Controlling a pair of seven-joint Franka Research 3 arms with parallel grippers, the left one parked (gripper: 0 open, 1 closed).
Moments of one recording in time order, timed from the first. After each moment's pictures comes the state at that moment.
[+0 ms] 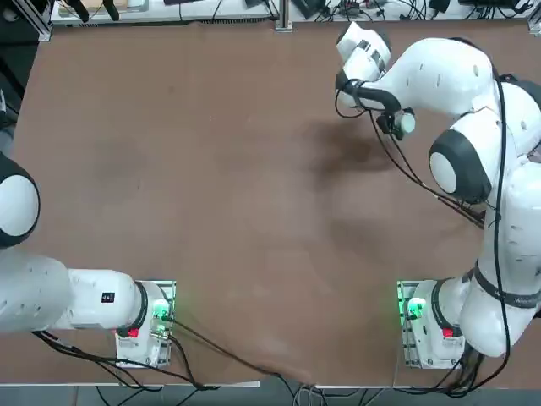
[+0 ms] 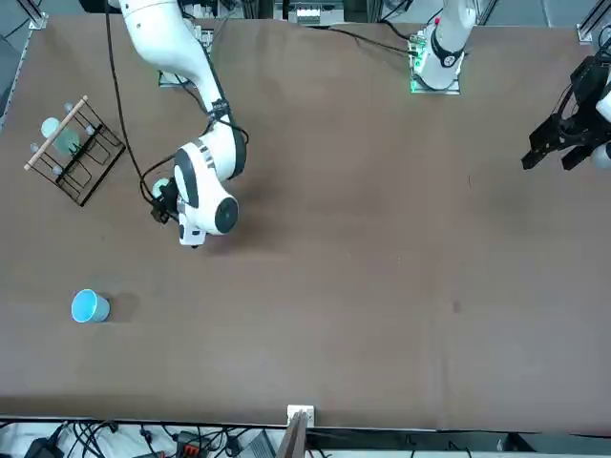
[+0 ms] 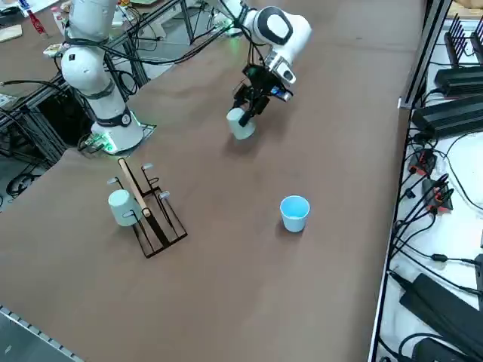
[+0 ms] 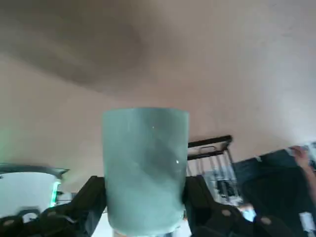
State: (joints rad) arm 0.67 0.63 -0.27 -1.66 -0.36 1.46 -0.31
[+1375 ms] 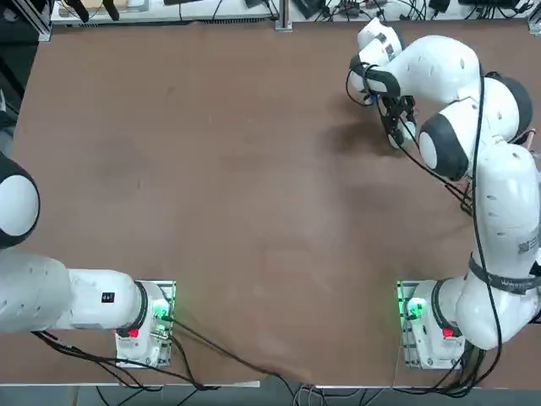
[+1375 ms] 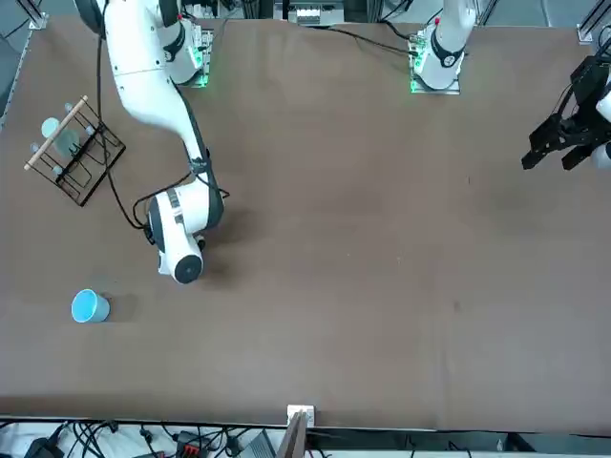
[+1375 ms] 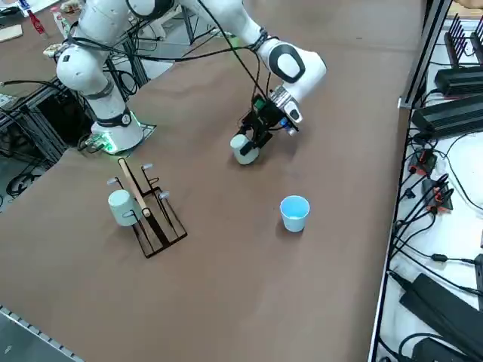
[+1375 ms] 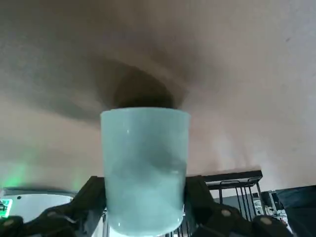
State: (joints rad) arm 0.51 0.85 -0.27 -1.46 -0.23 1.47 -0.39
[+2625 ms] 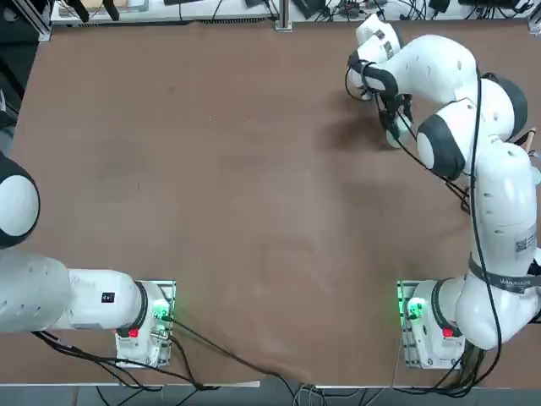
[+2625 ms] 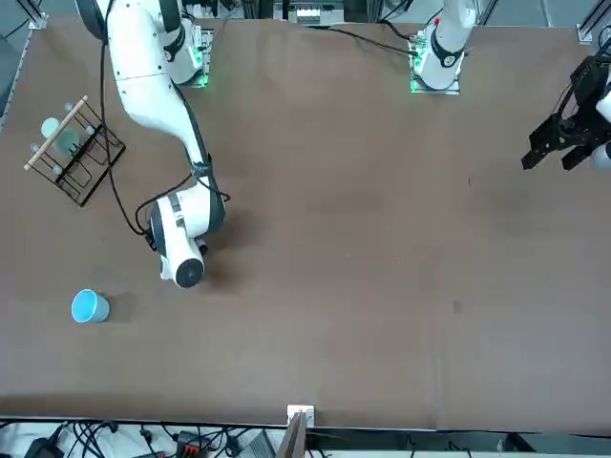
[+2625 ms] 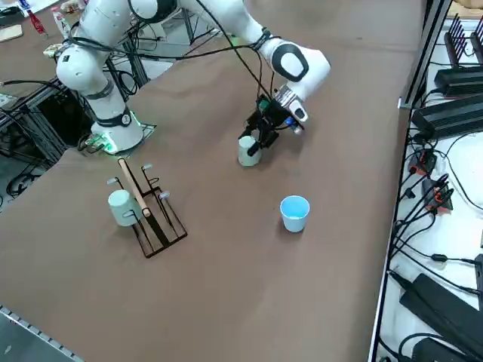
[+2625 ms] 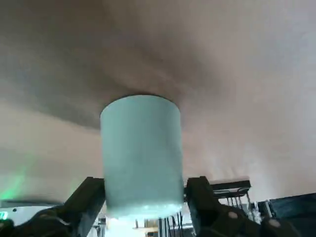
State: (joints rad) arm 0.50 0.87 -0.27 -1.38 -0.23 1.49 -0.40
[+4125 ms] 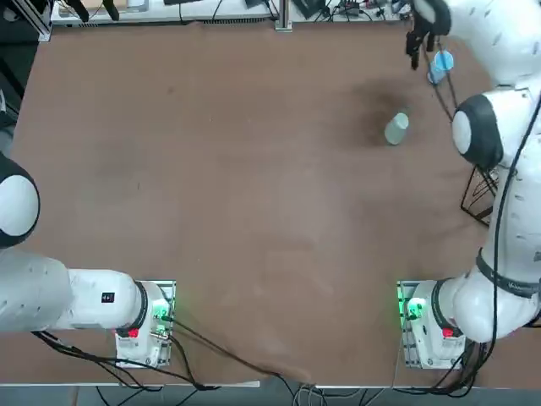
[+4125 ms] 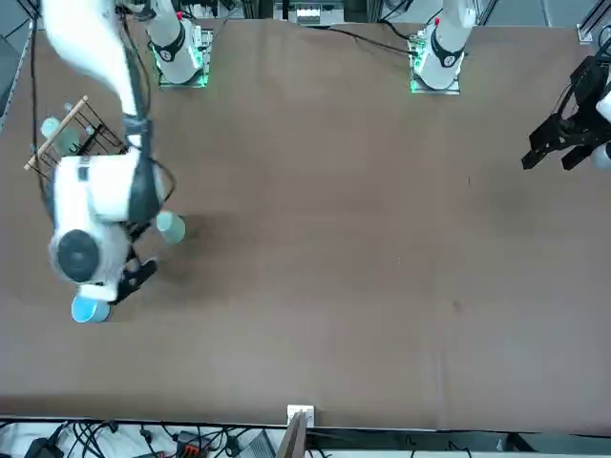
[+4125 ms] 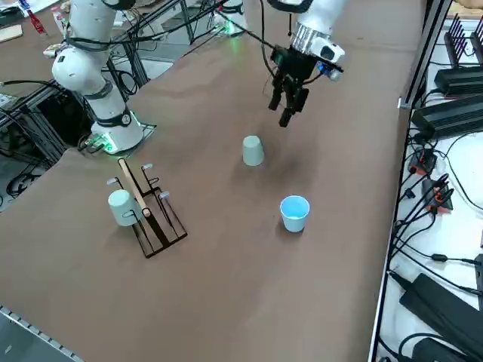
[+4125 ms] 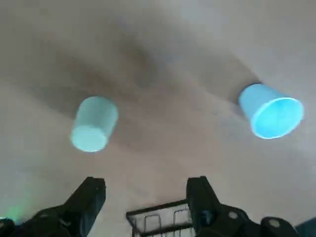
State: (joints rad) arm 0.31 0.67 -0.30 -1.17 -0.09 1.54 -0.62
